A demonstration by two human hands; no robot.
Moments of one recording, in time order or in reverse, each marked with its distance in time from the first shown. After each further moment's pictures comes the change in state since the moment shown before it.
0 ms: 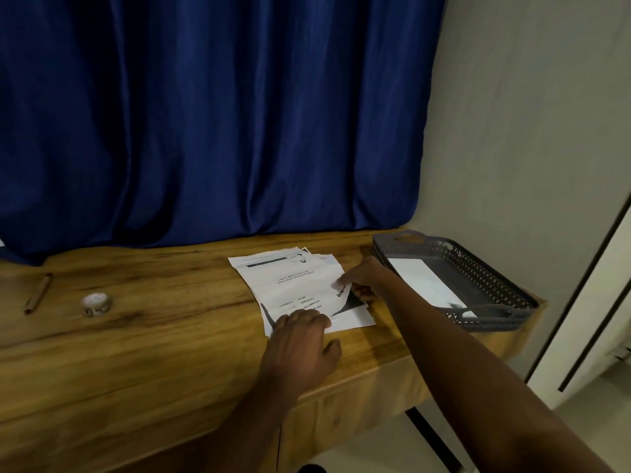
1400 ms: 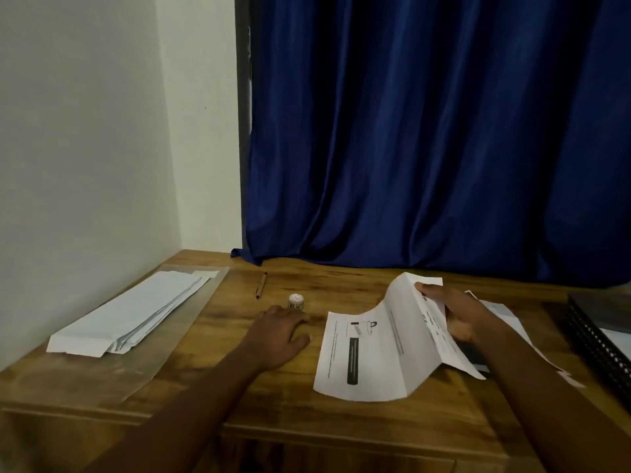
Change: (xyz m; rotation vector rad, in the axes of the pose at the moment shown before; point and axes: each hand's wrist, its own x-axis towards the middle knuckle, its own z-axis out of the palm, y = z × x) left_hand -0.121 -0.248 -0.158 0.266 -0.036 -0.336; right_hand -0.103 -0.110 0.095 0.774 -0.627 -0.056
